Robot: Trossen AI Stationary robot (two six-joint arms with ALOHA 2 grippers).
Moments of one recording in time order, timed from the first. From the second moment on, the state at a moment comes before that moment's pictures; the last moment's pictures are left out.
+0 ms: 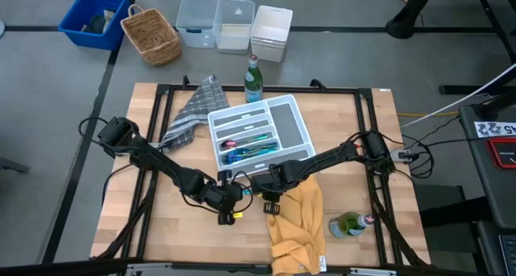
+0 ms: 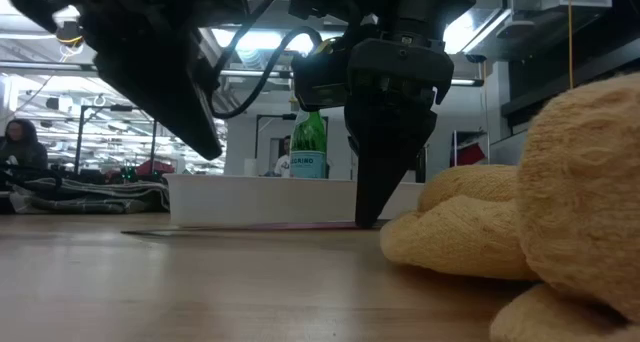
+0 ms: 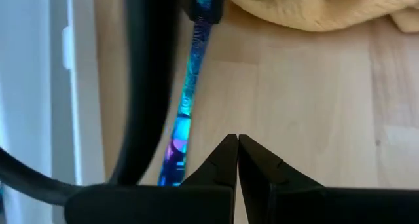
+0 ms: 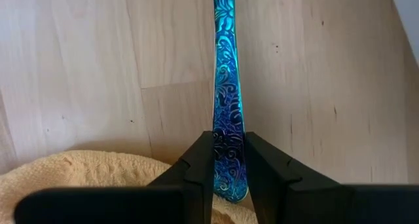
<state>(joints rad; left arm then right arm) -0.49 1.68 1.00 -0.34 -0.34 -0.49 0.25 2.09 1.51 -0.68 -0.06 0.39</state>
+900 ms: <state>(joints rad) -0.54 1.61 1.00 -0.46 -0.31 -0.53 0.25 2.08 1.51 -0.68 -0.06 0.39</state>
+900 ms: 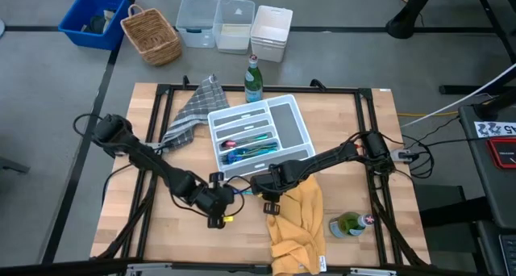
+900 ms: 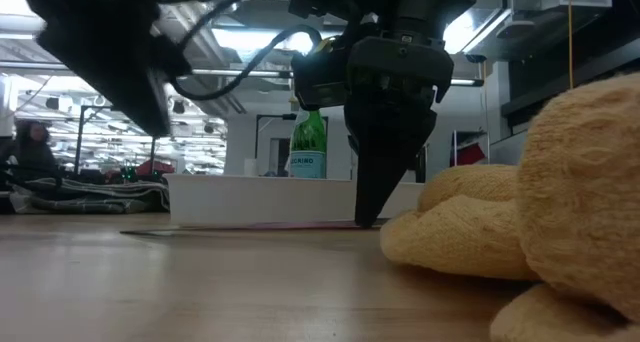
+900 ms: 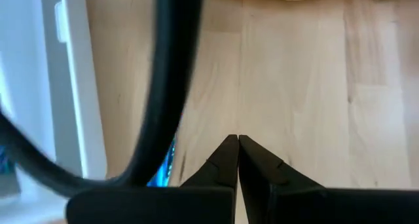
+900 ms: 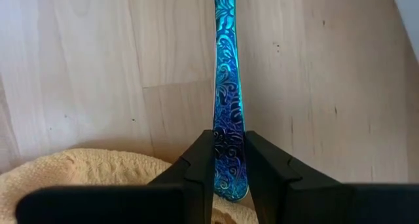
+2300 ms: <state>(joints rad) -0.53 1.48 0.74 -0.10 -0.52 -0.63 0.25 2.08 1.51 -0.68 -0.07 0.39</state>
